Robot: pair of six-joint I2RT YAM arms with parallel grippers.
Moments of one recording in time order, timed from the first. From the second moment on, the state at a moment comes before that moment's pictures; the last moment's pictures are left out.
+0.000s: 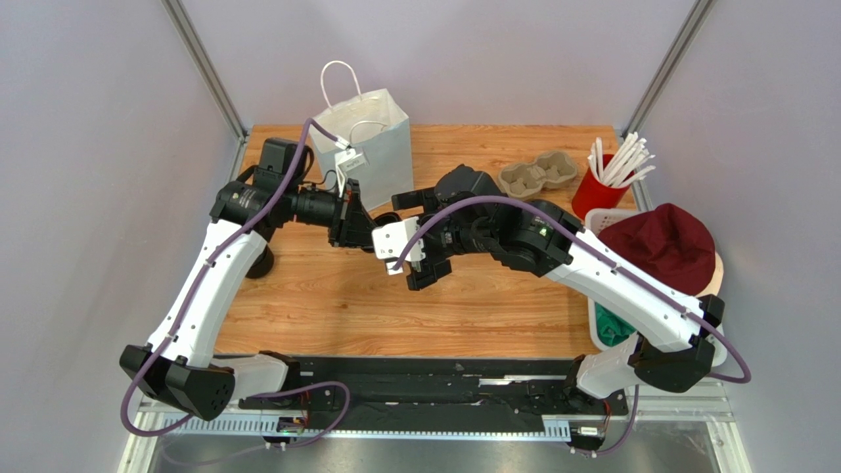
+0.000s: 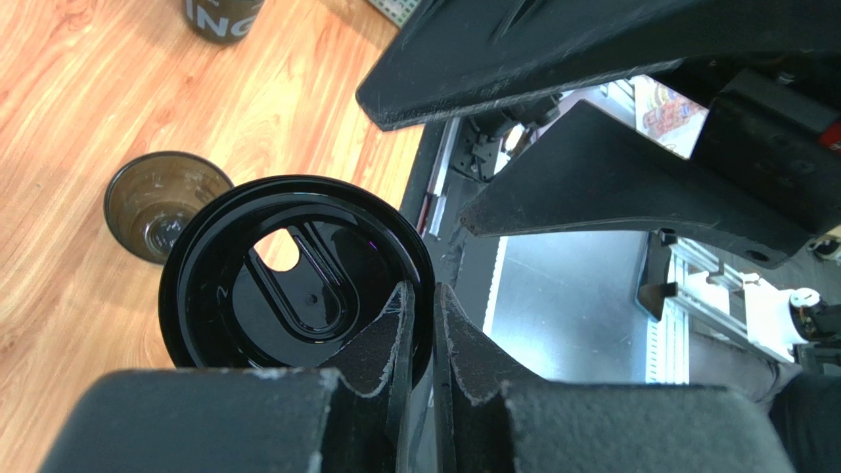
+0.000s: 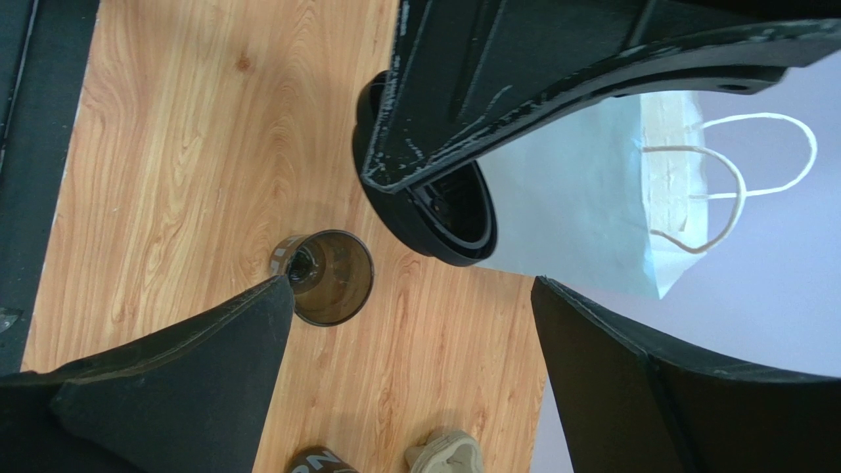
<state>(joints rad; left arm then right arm) -0.33 1.24 1.45 -1.00 1.08 0.15 1.07 1.44 1.74 -0.90 -0.13 -0.92</state>
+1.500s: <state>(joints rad) -0.33 1.19 1.46 -1.08 1.18 0.27 1.15 1.55 1.79 -0.88 -0.07 -0.86</state>
